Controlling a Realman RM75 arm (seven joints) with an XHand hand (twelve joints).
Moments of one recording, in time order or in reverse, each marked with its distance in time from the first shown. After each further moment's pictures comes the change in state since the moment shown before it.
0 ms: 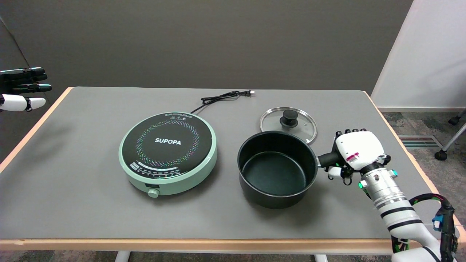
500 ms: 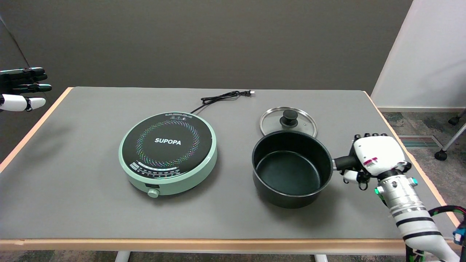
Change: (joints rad) arm -0.072 -0.055 0.087 0.047 0.032 0.017 -0.036
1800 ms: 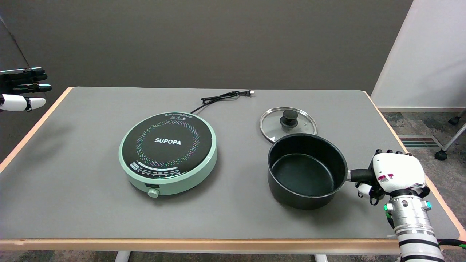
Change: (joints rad) arm -0.086 -0.118 -0.062 0.031 0.456 0.078 -0.509
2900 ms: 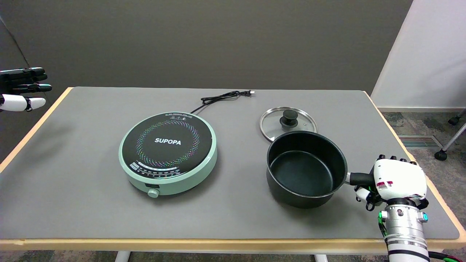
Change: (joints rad) arm -0.034 0.003 -0.195 0.005 0.297 0.213 -0.319
